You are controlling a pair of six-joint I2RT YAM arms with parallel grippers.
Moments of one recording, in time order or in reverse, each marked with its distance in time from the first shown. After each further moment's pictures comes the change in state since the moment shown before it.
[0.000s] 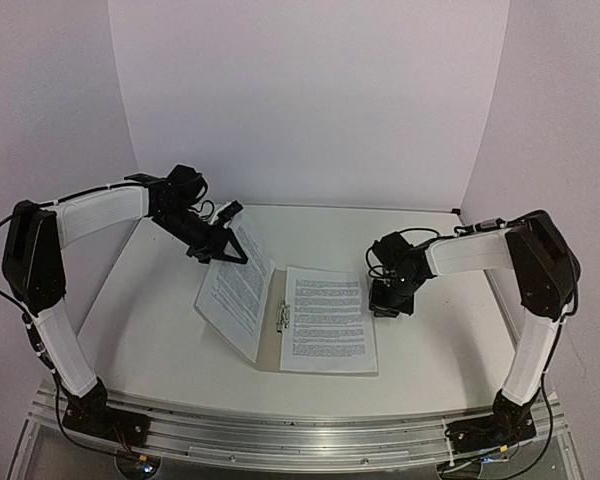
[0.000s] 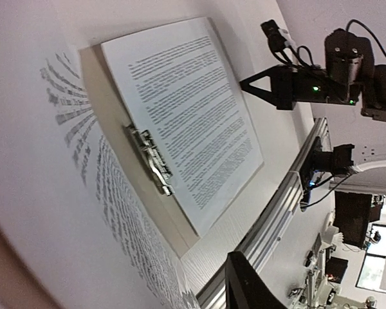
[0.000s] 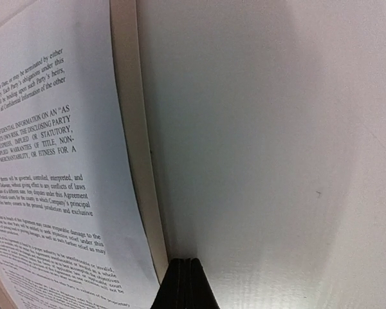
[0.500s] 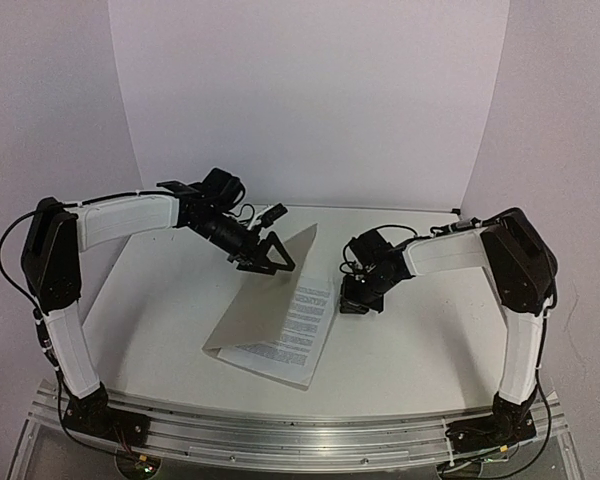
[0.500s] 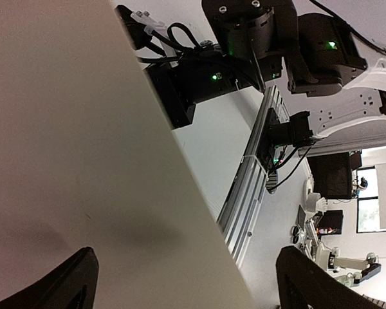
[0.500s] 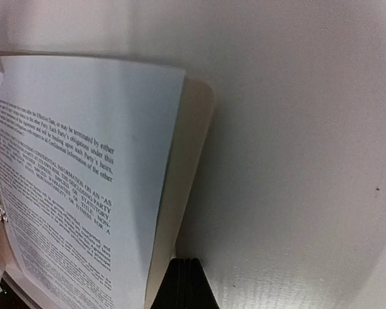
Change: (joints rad) left arm -0.166 0.076 0.052 0.165 0.136 -0.028; right arm 0.070 0.120 0.126 0.111 -0.155 0.033
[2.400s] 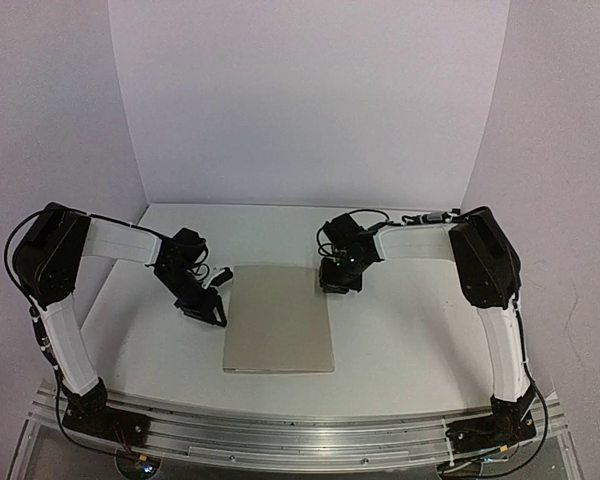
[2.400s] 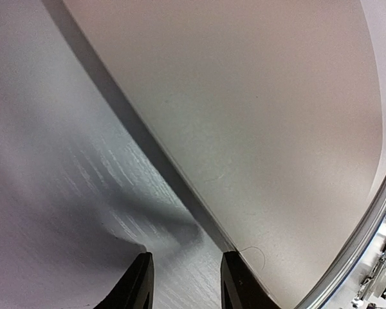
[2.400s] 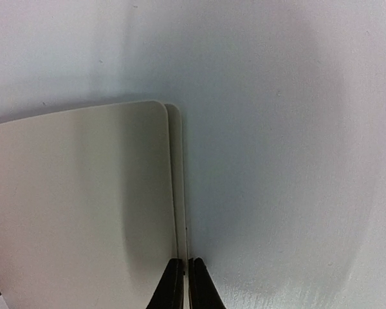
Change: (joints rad) left arm 0.179 -0.004 -0.453 0.046 -0.397 0.196; right arm 0.025 0.234 0.390 -0.120 0.130 -0.056
